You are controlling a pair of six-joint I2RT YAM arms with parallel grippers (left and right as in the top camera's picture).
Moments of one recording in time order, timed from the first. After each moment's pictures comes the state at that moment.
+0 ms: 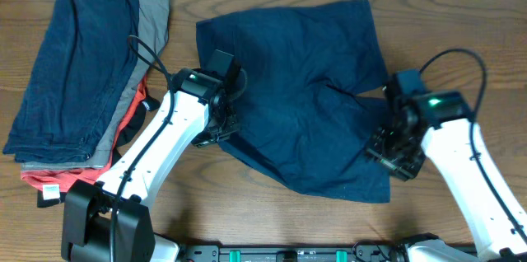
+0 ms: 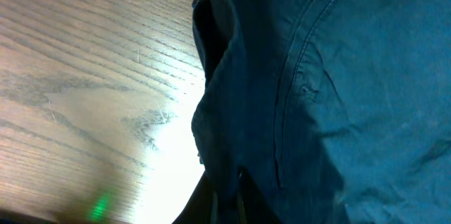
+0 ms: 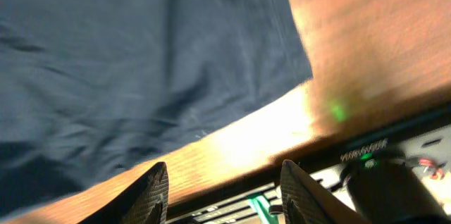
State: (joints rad) left arm -0.39 1.60 1.20 -1.14 -0.01 -0.74; right arm 0.24 1.37 1.05 -1.34 -0.11 0.85
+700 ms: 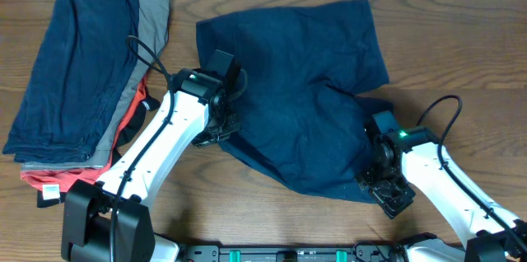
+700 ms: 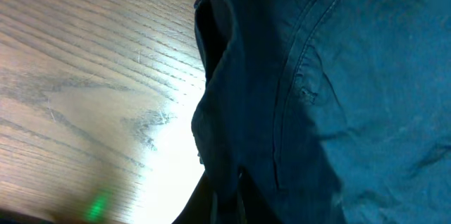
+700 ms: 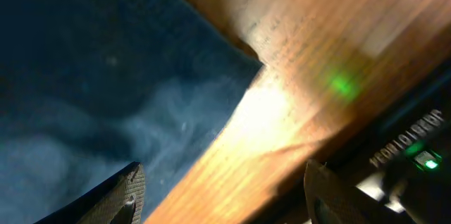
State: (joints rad) left arm -0.39 1.60 1.20 -1.14 -0.01 -0.75; right arm 0.29 1.37 0.69 -1.10 -0.07 1.26
